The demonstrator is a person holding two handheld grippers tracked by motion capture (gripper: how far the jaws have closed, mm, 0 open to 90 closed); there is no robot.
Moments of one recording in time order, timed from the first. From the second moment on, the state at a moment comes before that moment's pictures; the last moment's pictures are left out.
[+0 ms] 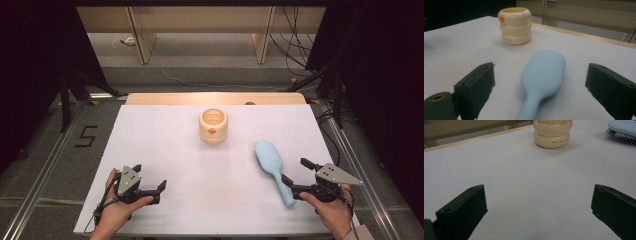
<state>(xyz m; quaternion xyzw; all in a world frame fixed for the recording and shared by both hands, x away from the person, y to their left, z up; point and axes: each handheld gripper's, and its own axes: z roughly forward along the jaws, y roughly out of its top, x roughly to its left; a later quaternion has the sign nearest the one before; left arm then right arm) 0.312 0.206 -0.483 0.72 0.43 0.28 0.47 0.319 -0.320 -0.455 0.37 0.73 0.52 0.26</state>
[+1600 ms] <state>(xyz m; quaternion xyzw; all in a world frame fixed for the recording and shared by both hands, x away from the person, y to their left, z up) 0.313 0.206 -0.483 0.72 0.42 0.28 0.47 0.340 -0.259 -0.460 0.32 0.89 0.31 0.13</state>
